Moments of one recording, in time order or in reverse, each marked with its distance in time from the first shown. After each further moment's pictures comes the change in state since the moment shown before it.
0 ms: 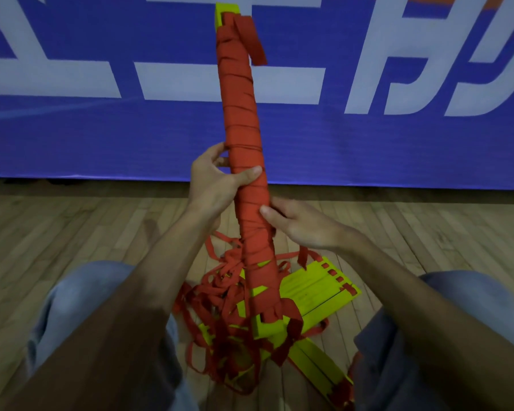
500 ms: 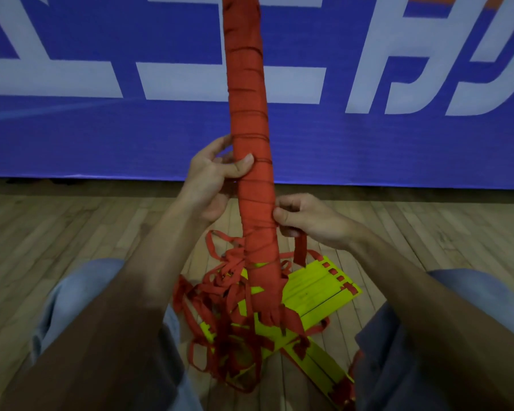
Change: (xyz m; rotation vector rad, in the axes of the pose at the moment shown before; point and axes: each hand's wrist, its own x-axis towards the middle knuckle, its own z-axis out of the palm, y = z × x) left_hand 0.000 0.014 -0.010 -0.389 -0.261 -0.119; right_hand -0.004 0.008 -0.010 0.510 -0.122 -0.016
